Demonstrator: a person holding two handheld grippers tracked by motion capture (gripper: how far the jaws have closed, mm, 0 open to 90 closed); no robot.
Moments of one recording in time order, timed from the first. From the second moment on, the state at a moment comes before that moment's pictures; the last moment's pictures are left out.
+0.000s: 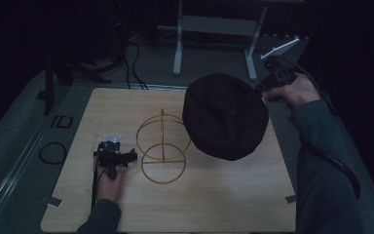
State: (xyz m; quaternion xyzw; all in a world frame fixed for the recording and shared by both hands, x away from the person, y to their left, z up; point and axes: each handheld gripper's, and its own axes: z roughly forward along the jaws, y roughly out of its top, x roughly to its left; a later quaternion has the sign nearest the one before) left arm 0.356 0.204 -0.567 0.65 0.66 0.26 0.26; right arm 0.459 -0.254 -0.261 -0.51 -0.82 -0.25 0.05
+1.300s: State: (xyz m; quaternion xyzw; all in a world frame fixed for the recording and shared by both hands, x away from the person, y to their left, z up) left arm 0.356 0.204 -0.567 0.65 0.66 0.26 0.26; right arm 0.456 -0.161 -0.242 -0.45 -0.85 -0.26 0.06
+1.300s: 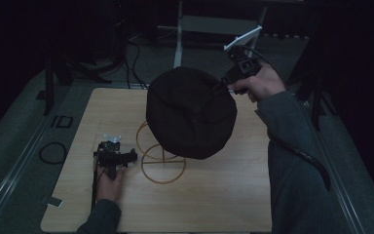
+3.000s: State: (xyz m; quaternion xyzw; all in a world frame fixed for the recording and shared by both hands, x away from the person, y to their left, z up) left arm 0.356 0.204 -0.567 0.65 0.66 0.26 0.26; right arm 0.447 -0.093 -0.273 -0.42 -0.88 -0.22 0.04
